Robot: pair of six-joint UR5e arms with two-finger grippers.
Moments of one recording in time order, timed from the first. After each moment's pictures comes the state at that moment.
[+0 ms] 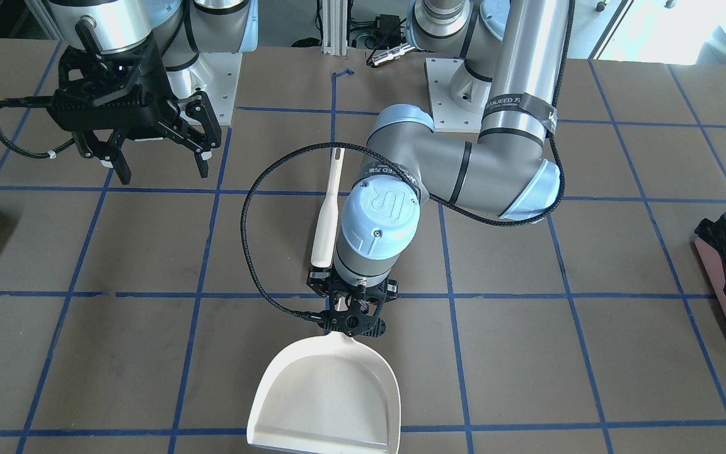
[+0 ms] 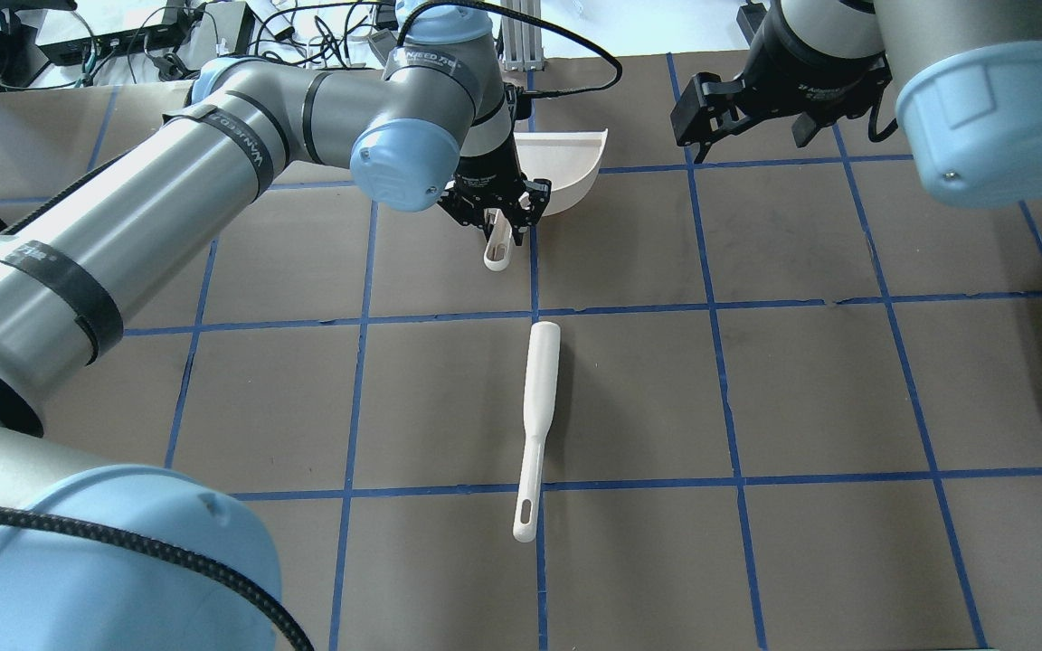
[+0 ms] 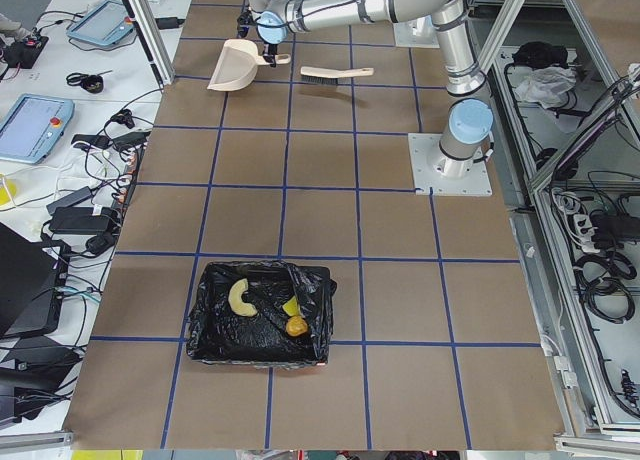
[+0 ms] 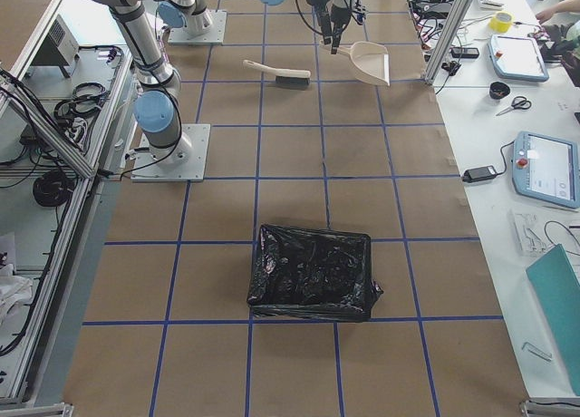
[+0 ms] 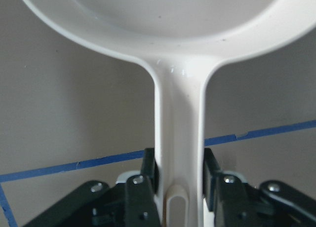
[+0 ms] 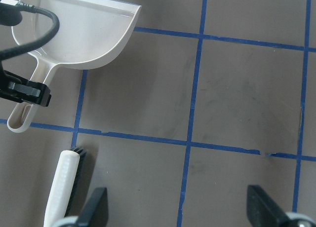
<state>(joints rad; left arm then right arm) -1.86 -2.13 -1.38 -1.25 1.47 -0.16 1.65 -1.58 1.59 -1.82 -1.56 -0.05</state>
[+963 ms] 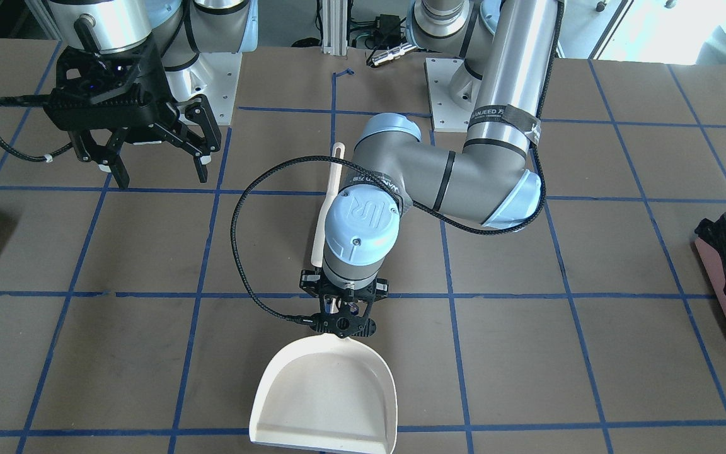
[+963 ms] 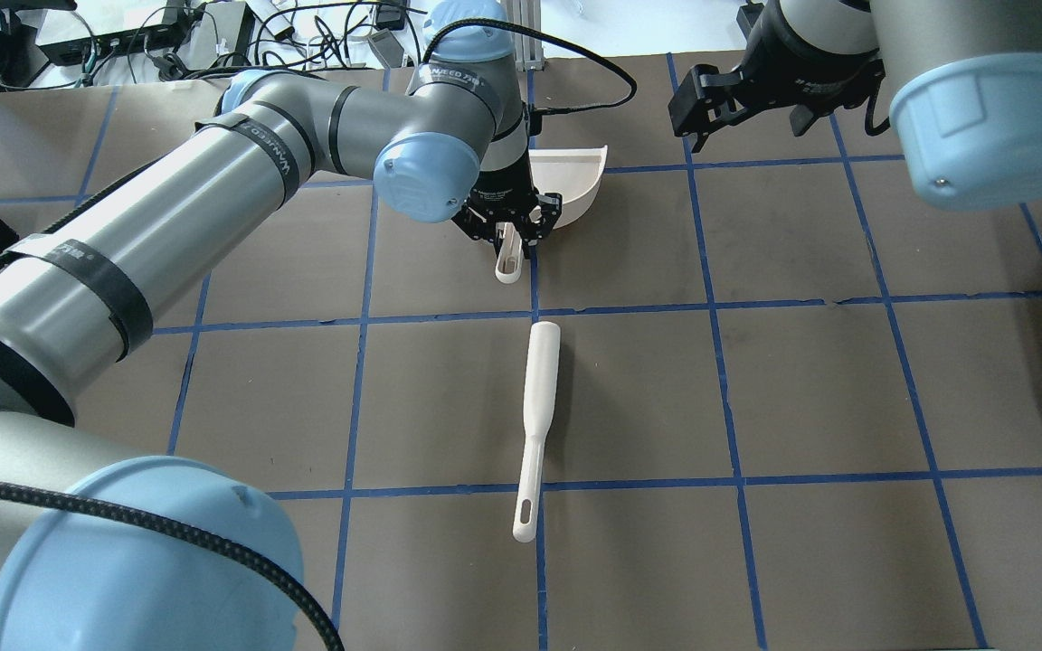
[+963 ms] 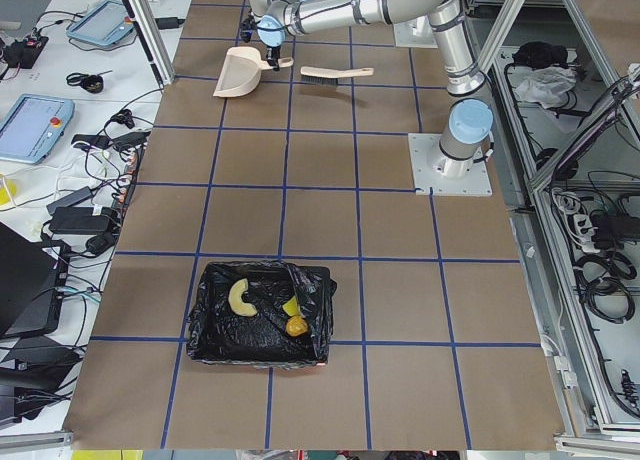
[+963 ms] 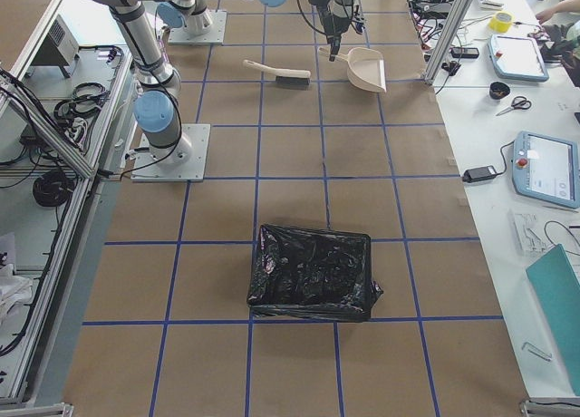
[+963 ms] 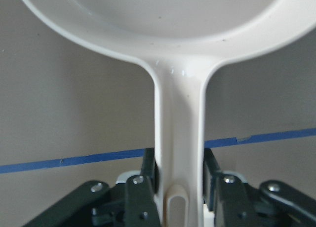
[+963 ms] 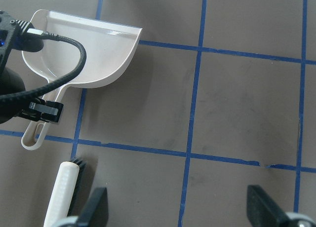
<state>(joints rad) -1.88 -2.15 -1.38 -1.25 1.48 -0.21 1.65 -1.58 1.60 -1.87 -1.56 -0.05</state>
